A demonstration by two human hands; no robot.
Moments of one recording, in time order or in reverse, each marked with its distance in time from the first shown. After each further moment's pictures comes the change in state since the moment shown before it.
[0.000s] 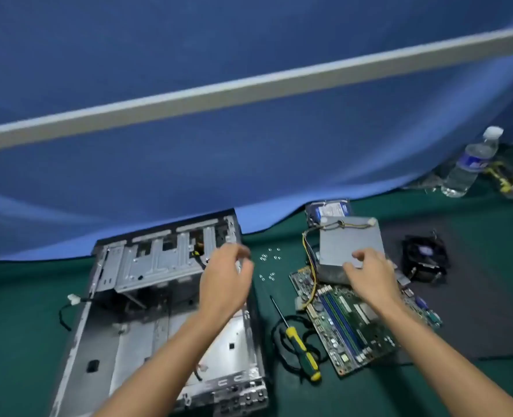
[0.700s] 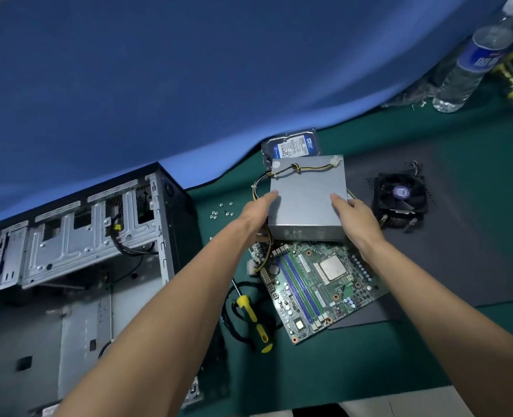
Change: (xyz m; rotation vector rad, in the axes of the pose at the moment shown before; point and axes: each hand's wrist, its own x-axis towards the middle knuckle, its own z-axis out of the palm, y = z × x) left_hand 0.091 0.060 0.191 -0.524 -0.644 -0.812; right_hand 0.092 0.084 0.003 0.449 -0.203 0.383
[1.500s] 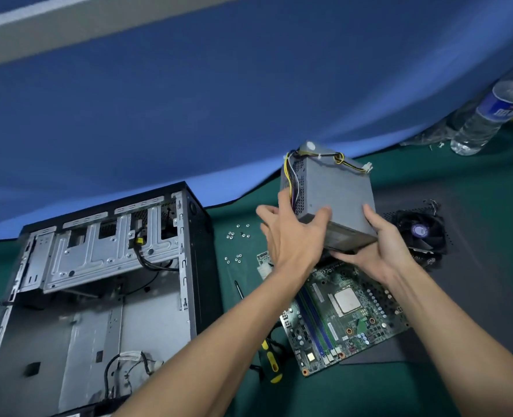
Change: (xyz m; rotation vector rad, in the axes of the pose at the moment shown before) left_hand -0.057 0.016 0.033 0.175 0.512 0.541; right_hand -0.001 -0.027 -0.006 0.865 -0.296 0.151
